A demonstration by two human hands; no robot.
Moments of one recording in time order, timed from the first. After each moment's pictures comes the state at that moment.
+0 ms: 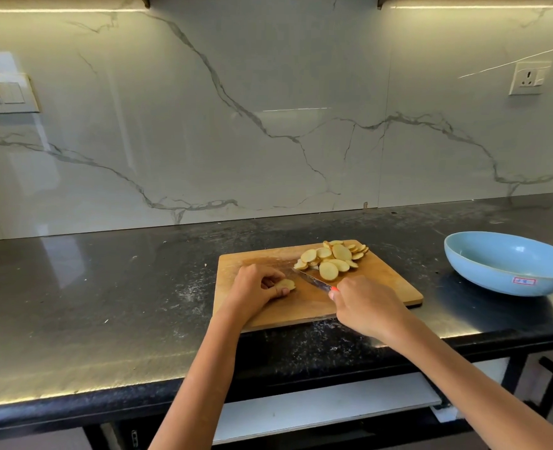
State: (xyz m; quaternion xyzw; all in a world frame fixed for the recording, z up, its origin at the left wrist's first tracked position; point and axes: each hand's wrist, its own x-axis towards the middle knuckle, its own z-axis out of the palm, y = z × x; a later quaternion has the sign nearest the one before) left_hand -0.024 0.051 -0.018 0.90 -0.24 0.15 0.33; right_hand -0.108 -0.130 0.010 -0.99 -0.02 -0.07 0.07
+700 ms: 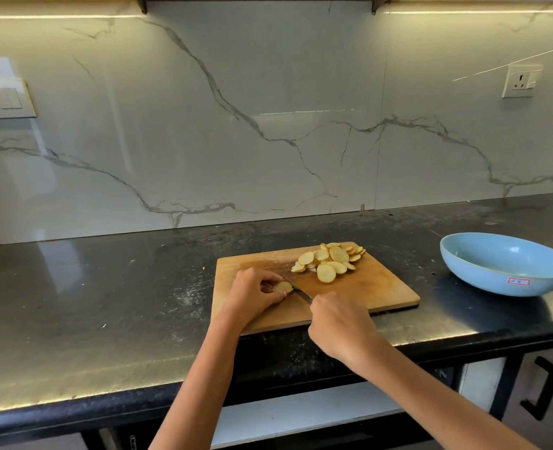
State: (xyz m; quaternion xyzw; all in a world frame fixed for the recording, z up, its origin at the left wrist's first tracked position) left_hand -0.024 0.050 -0.022 0.90 -0.23 0.16 0.34; right_hand -0.123 -0.094 0.004 -1.00 -0.03 -0.06 0.06
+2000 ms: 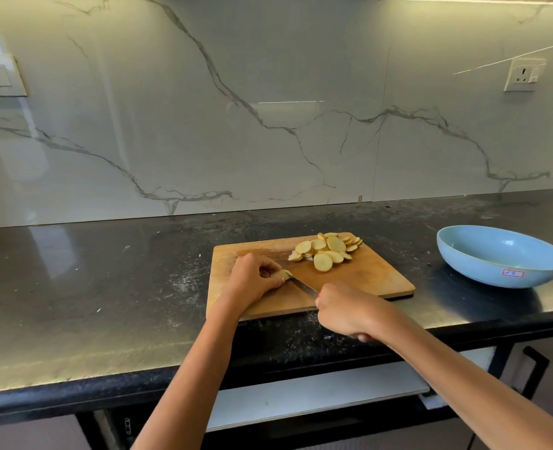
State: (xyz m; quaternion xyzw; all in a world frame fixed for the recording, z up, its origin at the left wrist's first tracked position) left_hand -0.010 0.045 -0.027 0.90 -0.21 0.14 0.36; right_hand -0.122 -0.108 0.023 -0.98 0.00 0.15 0.16
